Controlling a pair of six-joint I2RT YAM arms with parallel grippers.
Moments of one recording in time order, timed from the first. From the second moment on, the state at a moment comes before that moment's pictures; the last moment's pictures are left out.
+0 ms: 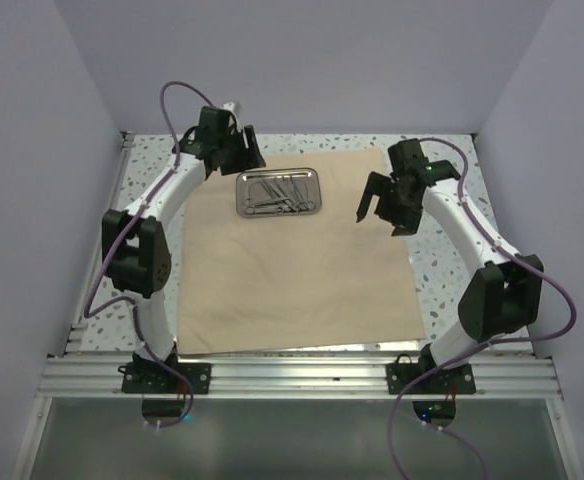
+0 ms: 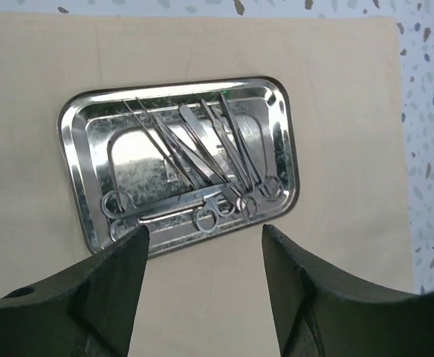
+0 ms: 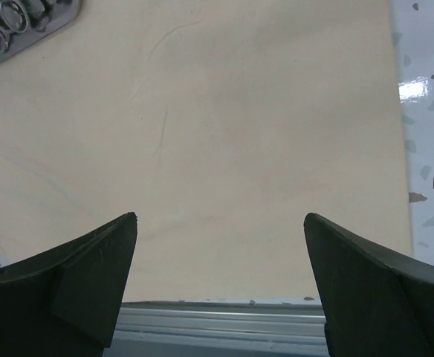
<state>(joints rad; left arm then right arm) -0.26 1.87 1.66 -0.48 0.19 -0.42 0.26 1.60 1.48 -1.03 -0.01 0.61</state>
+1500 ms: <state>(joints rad) -0.33 2.22 1.81 -0.51 0.30 0.20 0.26 1.65 1.39 -1.15 0.01 0.57</state>
